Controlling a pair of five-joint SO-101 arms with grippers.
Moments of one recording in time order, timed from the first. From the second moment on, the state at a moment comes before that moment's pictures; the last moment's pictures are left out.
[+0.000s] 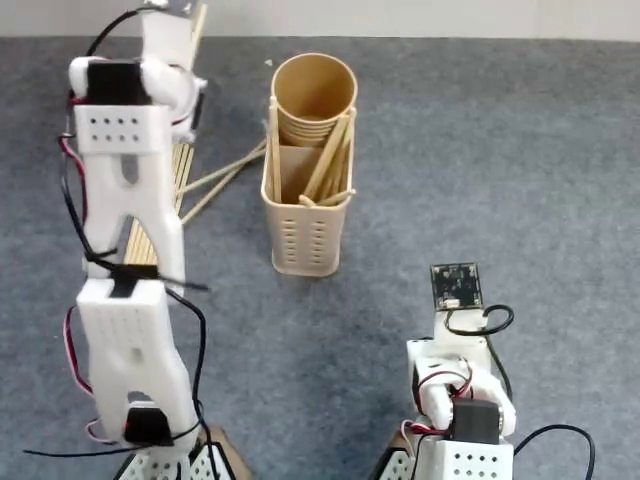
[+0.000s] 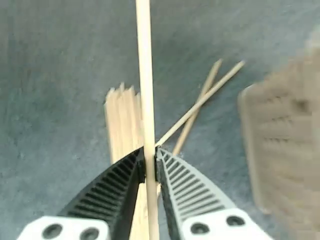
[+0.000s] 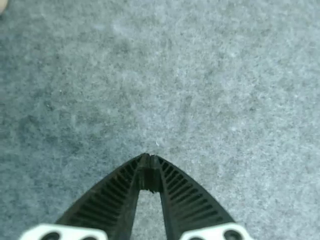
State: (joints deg) left arm -3.5 29.1 -66.6 101.4 -6.3; right arm -1.5 -104.3 95.5 69.7 9.3
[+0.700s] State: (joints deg) left arm 26.3 -14.1 -57.5 102.0 -3.5; right arm -1.5 -104.3 95.5 69.7 9.3
